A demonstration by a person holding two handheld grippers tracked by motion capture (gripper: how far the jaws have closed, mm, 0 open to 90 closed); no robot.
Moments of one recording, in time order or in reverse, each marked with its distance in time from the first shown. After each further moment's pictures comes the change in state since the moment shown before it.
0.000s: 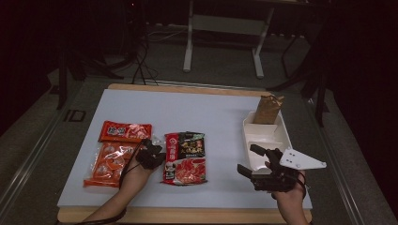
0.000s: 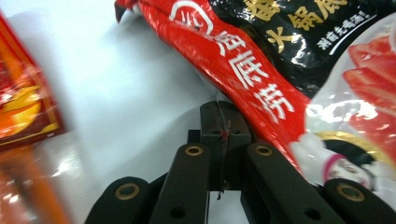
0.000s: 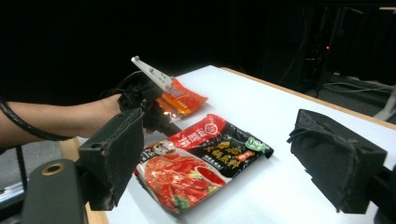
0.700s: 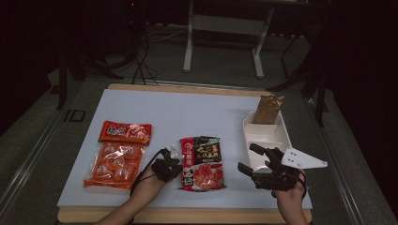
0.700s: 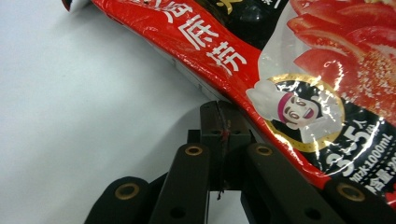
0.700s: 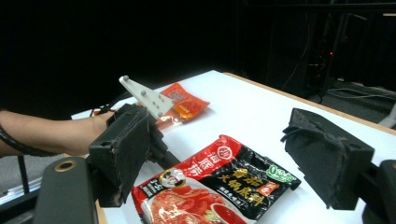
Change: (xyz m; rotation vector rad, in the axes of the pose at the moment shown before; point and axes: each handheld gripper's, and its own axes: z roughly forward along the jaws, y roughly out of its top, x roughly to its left) left arm -0.052 0.000 0.003 0.023 -0.098 0.127; right arm -0.004 0.000 0.000 -0.021 0.020 -0.005
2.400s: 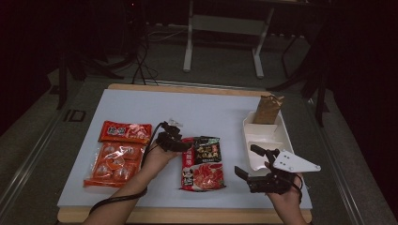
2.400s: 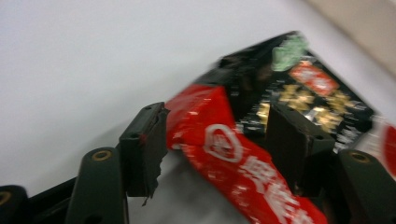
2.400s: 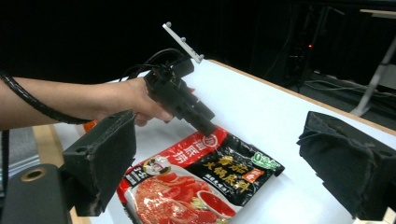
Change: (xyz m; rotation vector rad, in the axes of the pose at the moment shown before) left arm 0.061 0.059 0.022 -0.134 -0.034 -0.196; right arm 0.011 -0.004 0.007 0.056 -0.085 -0.052
